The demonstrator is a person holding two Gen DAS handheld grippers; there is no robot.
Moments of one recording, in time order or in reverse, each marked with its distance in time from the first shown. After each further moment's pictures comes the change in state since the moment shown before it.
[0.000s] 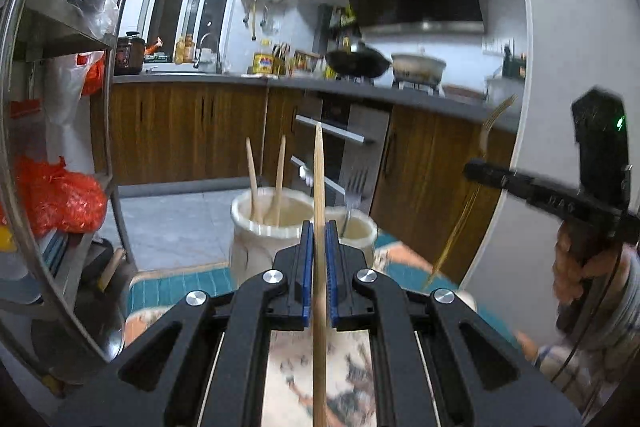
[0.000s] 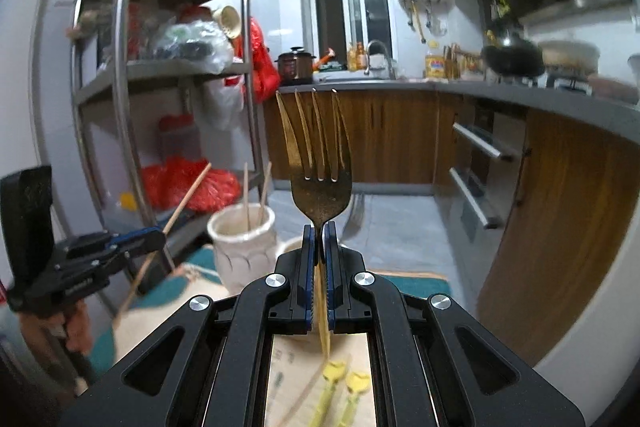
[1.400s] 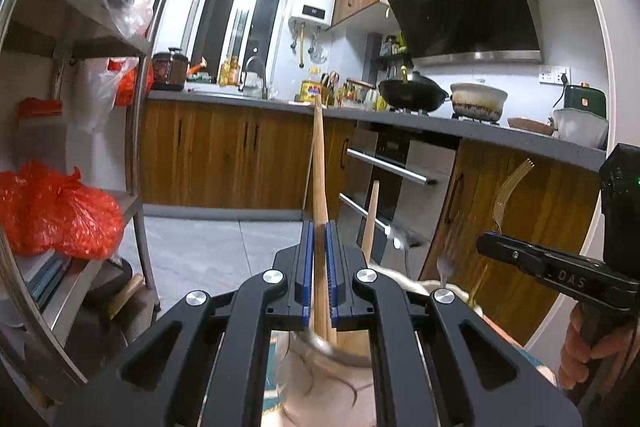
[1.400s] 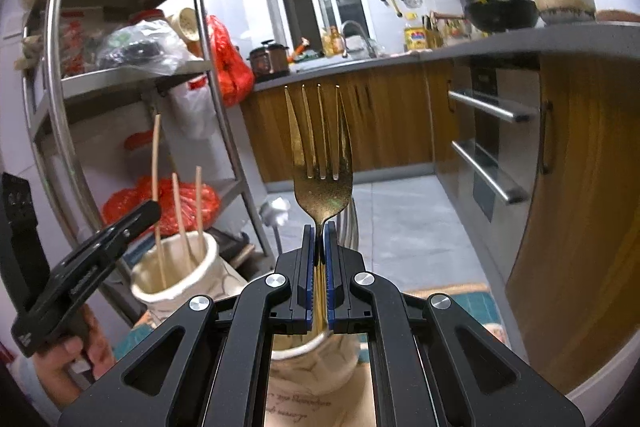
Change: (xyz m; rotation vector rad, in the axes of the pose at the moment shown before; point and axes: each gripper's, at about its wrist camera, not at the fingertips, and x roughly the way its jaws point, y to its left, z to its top) left arm 0.094 0.042 0.004 -0.039 -0.108 0.173; right arm 0.116 -0.027 -0.009 0.134 0.018 -0.033
